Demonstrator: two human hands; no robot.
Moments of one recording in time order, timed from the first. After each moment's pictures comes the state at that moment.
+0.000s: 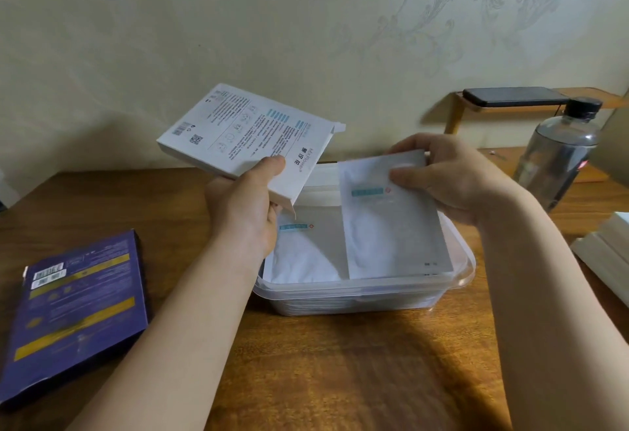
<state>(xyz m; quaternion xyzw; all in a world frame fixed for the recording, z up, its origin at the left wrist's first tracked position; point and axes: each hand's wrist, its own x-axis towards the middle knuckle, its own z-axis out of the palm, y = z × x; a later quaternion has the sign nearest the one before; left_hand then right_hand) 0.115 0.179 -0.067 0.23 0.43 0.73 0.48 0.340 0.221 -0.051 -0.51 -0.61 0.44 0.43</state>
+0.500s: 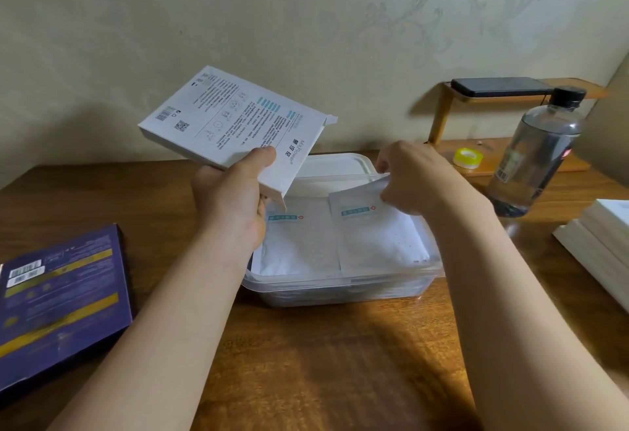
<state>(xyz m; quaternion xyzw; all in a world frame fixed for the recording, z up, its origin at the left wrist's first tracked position) 0.117 0.178 -0.069 0.25 0.43 0.74 0.46 0.315 0.216 -0.053 -0.66 -0.74 0.02 0.13</state>
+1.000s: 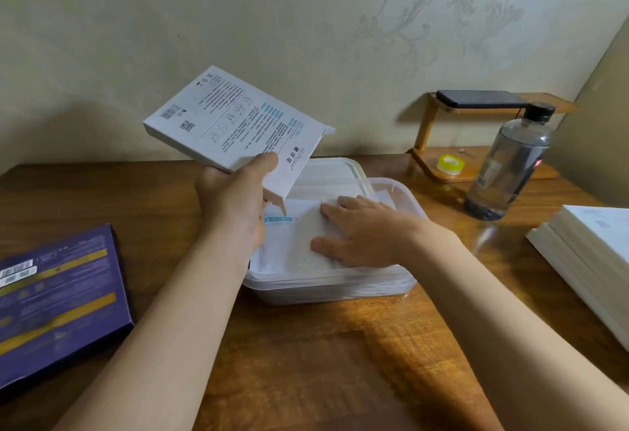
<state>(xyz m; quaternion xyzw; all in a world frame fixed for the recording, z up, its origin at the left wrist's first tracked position) 0.118 0.179 -0.068 0.26 0.44 0.73 0.45 0.286 0.186 -0.078 -0.56 -0.82 0.10 -0.09</state>
